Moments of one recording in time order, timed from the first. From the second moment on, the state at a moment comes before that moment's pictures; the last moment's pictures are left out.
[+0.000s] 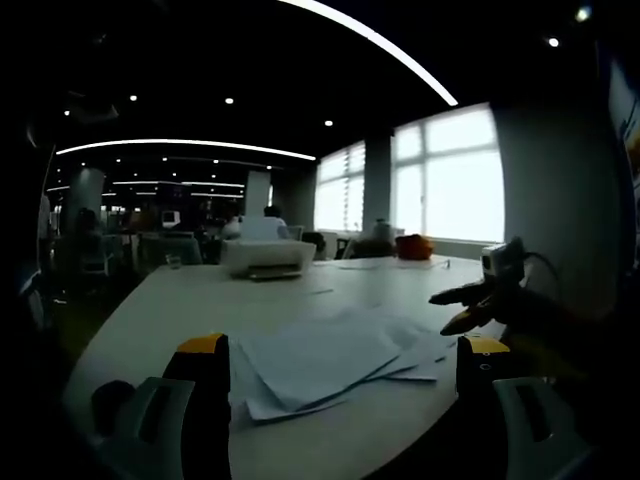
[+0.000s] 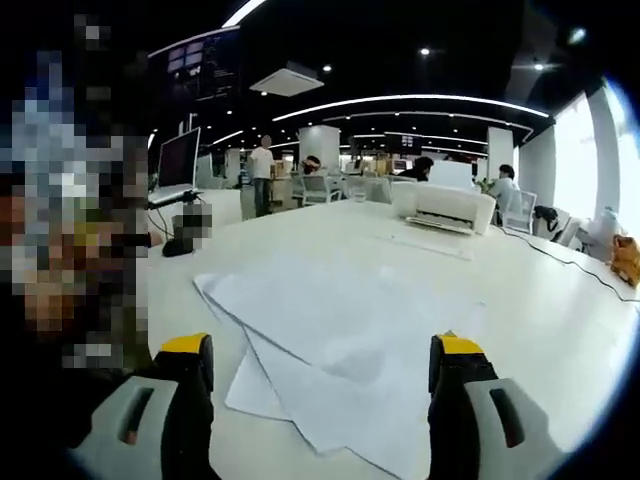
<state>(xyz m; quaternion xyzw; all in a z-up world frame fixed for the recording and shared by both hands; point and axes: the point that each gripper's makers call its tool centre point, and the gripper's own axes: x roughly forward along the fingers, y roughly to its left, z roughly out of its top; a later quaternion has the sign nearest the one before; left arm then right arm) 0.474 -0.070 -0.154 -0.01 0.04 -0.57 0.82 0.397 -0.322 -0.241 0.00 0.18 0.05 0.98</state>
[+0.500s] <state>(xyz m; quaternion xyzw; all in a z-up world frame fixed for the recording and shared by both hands) 0.473 -0.072 -0.159 -0.01 0.04 -0.57 0.82 0.410 -0.327 -0.275 0.02 0.21 0.03 0.98</state>
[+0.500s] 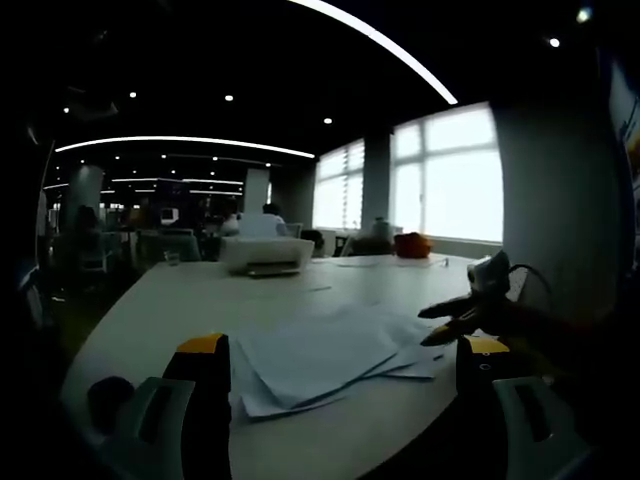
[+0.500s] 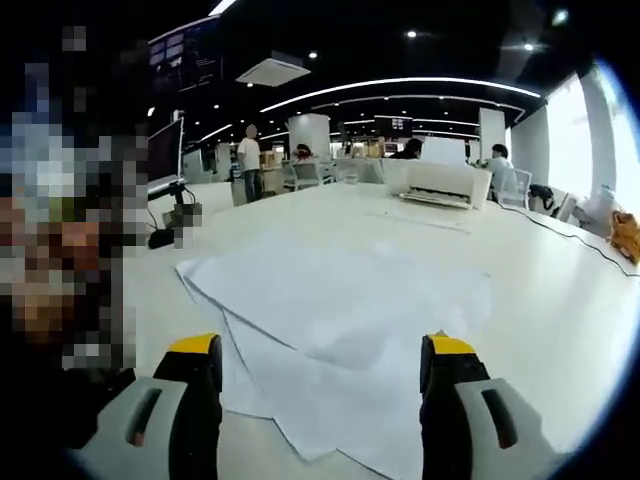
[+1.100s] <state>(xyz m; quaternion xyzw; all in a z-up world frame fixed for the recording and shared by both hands) 0.473 -0.072 -0.158 -0.01 0.04 -0.57 0.82 0.428 -0.340 -0.301 0.05 0.22 0.00 0.97</state>
